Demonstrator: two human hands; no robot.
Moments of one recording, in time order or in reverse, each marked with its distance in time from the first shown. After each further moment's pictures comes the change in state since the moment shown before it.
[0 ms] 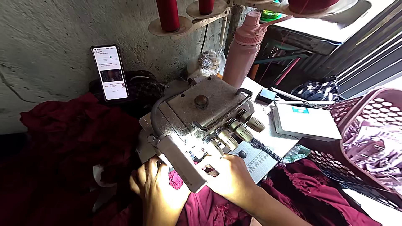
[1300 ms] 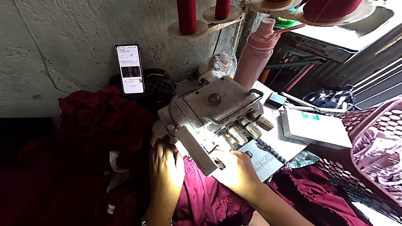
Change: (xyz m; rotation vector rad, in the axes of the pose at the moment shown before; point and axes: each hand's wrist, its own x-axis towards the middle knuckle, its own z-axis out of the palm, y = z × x) left_hand 0.013 -0.019 0.014 -0.047 0.057 0.064; right_hand 0.000 -0.002 0.002 -0.034 -0.011 0.011
